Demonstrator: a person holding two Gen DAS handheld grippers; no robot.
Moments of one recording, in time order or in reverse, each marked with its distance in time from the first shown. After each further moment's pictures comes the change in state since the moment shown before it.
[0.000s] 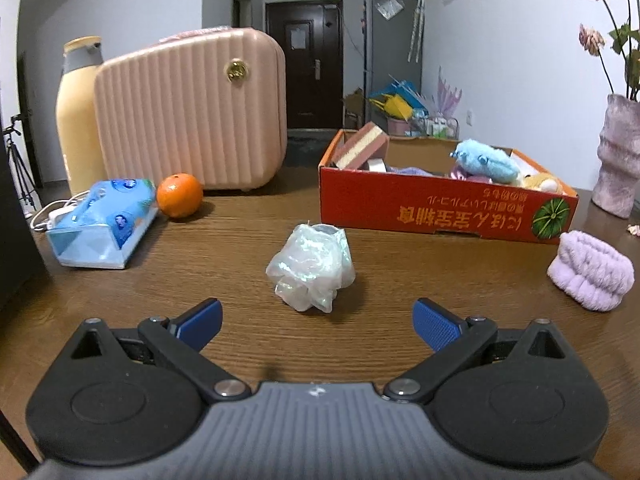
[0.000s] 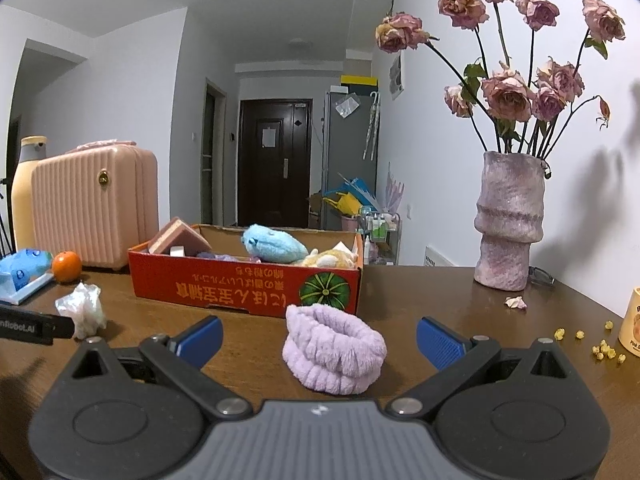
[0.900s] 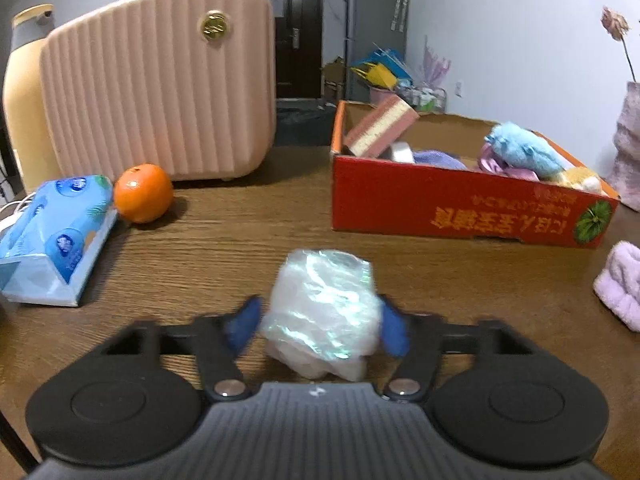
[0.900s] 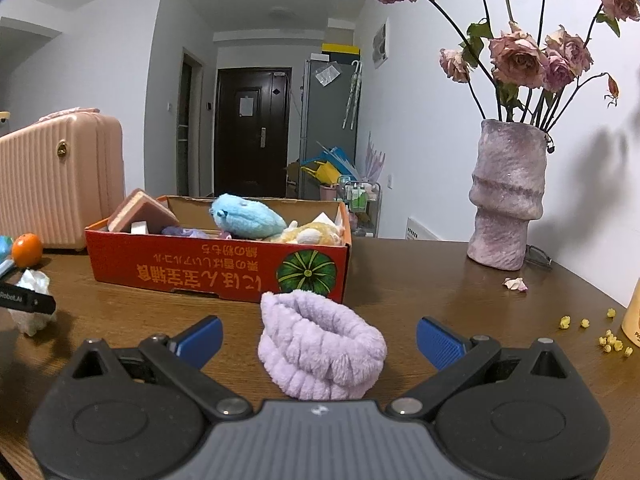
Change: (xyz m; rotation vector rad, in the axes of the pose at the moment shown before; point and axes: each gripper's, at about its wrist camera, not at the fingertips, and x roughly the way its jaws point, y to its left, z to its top) left arm 0.093 0.029 0.034 0.023 0.106 -0.070; right arm 0.054 0.003 0.003 0.007 0.096 -0.075
